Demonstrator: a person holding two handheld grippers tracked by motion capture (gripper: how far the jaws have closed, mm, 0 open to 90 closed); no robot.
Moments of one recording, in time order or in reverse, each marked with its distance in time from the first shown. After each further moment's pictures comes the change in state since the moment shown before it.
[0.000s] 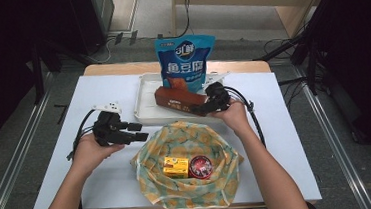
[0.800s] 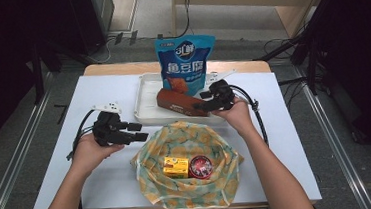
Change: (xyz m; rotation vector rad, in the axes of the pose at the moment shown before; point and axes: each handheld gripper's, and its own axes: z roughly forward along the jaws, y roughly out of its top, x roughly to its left) left arm 0.000 0.000 -0.001 -0.006 0.000 0.006; right arm 0.007 0.005 -0.022 -0.063 -0.037 -0.016
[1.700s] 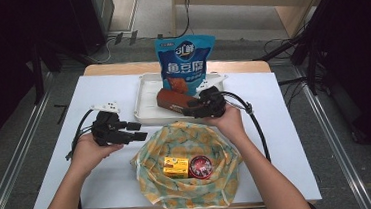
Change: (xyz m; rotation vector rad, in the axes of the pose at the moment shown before) left arm 0.000 0.000 -0.002 -0.004 0.005 0.002; right arm 0.046 0.006 0.004 -0.029 0.064 -0.042
